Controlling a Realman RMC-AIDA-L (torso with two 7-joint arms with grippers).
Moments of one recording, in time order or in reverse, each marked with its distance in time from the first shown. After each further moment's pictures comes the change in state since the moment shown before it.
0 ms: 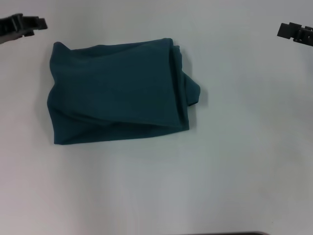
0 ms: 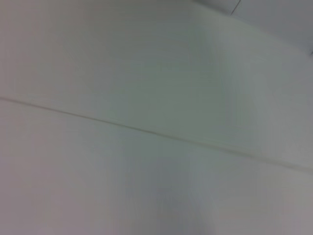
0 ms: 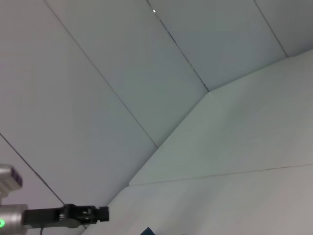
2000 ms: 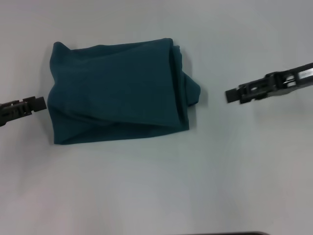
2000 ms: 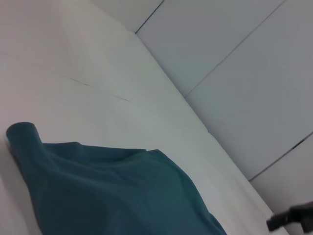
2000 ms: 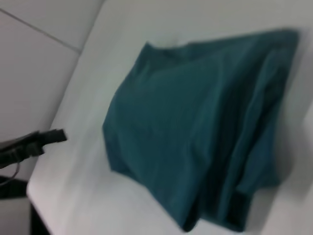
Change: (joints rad) left arm 0.244 0.143 -0.132 0.356 -0.360 0.521 0.607; right arm 0.253 -0.075 -0.290 0.075 -0.356 -0.050 0.485
